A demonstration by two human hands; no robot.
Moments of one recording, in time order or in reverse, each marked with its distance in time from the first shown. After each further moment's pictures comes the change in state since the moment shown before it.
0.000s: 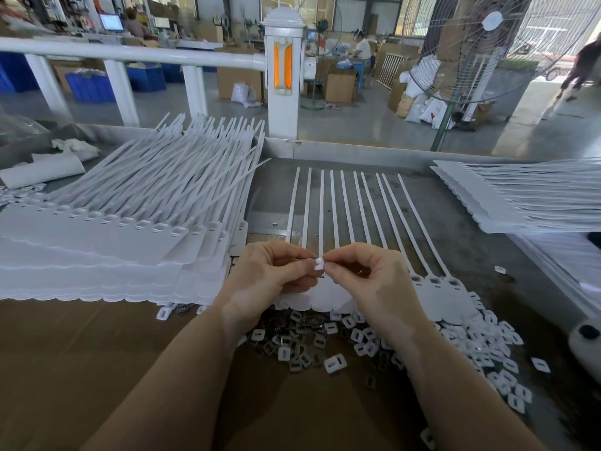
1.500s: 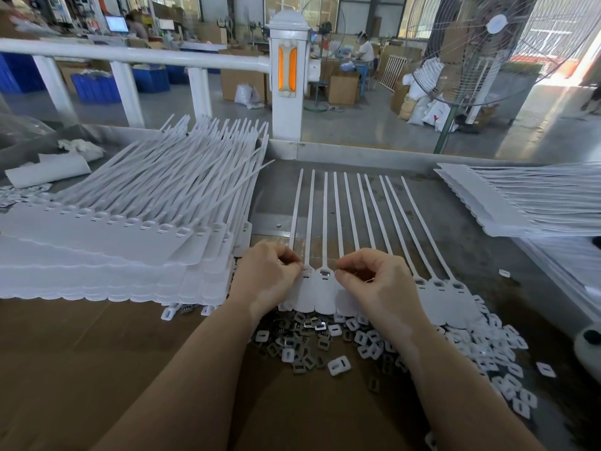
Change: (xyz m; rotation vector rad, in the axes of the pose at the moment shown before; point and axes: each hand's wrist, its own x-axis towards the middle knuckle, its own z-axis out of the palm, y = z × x) left_hand 0.025 -0.015 -0.005 0.827 0.271 0.099; right_hand 0.003 0.013 0.000 -0.243 0.077 0.157
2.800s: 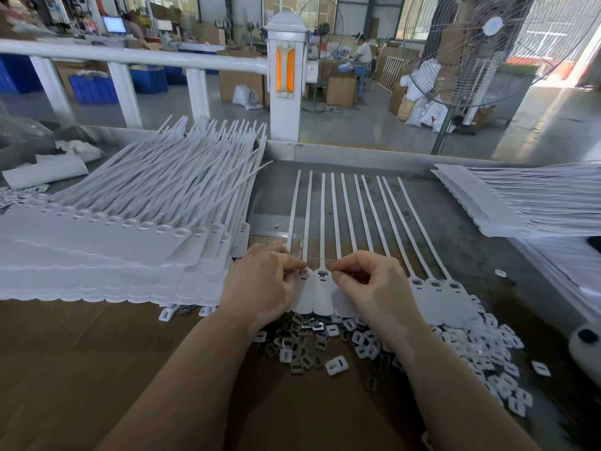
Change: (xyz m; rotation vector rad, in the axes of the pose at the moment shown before) left_hand -0.009 -0.008 -0.001 0.262 0.019 0.243; right_hand 0.000 0.002 0.002 -0.003 -0.020 -0.011
